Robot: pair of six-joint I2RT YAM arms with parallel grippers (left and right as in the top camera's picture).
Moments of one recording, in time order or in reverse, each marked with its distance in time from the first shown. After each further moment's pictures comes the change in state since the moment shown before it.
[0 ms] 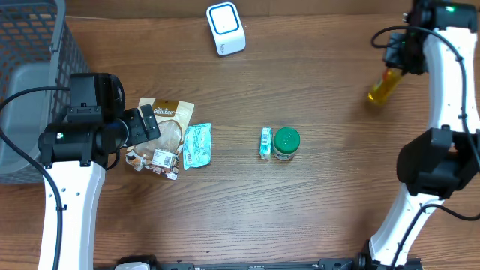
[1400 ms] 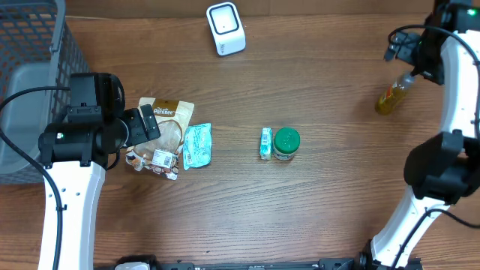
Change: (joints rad) left arm 0.000 0.000 0.000 0.000 0.000 0.000; right arm -0.050 -0.038 0.006 -0.011 -0.131 0.091
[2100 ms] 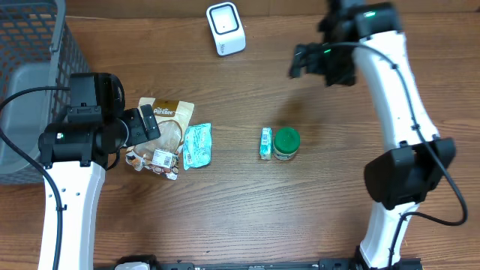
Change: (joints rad) left arm 0.000 0.000 0.000 0.000 0.000 0.000; right arm 0.472 -0.039 -0.084 -0.046 -0.157 0.024
